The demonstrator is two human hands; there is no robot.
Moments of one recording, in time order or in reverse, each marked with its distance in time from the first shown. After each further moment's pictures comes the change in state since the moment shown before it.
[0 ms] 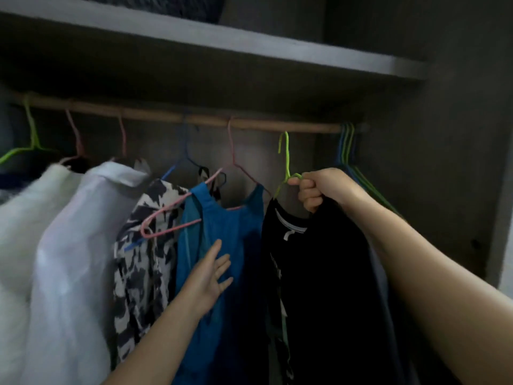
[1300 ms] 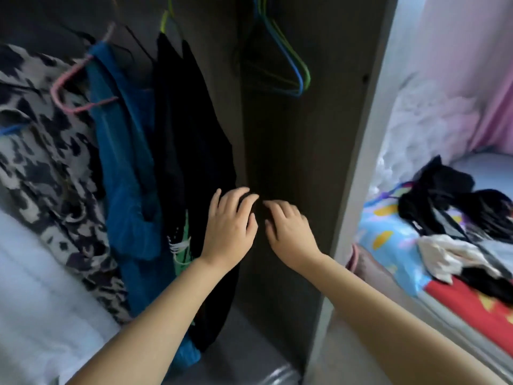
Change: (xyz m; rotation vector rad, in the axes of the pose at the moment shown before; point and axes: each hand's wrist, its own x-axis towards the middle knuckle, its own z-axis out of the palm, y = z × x) left_hand -0.107 -0.153 0.054 1.570 -0.178 1.155; right_hand -0.133 0.267 -0.113 -1.600 0.637 -0.336
